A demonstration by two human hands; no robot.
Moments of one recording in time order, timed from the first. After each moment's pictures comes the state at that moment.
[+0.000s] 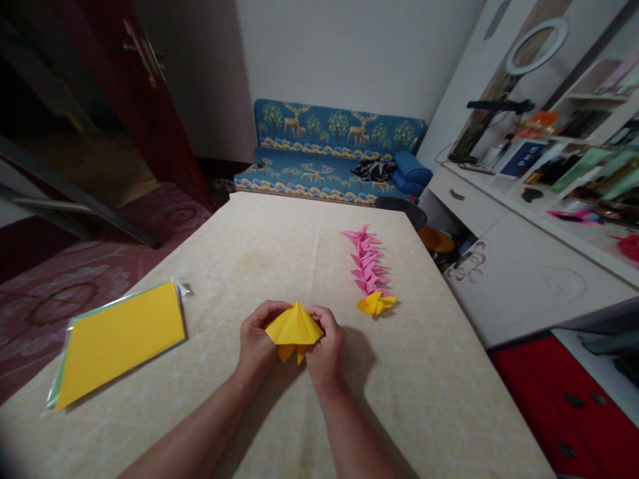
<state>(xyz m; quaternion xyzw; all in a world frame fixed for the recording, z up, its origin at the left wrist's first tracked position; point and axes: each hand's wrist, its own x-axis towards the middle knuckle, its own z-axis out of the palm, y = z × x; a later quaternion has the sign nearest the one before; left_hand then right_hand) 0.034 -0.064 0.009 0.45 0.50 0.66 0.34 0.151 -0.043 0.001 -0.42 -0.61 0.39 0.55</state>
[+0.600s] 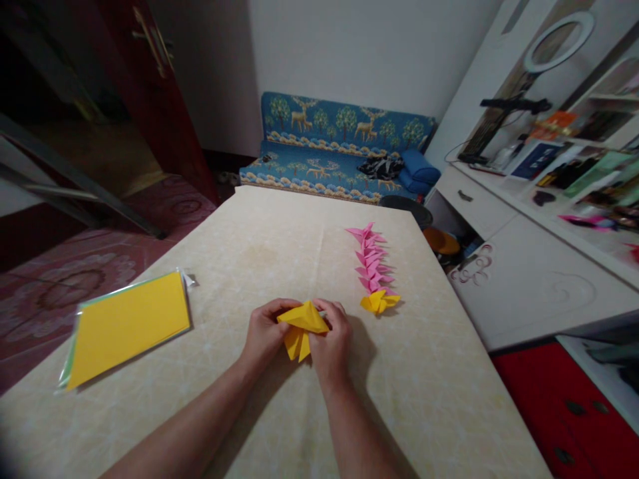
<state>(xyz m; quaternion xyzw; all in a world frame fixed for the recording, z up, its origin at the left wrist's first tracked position) 0.034 -0.058 0.011 0.43 0.54 0.61 0.40 0.158 -0.037 0.000 -0.46 -0.63 0.32 0.54</state>
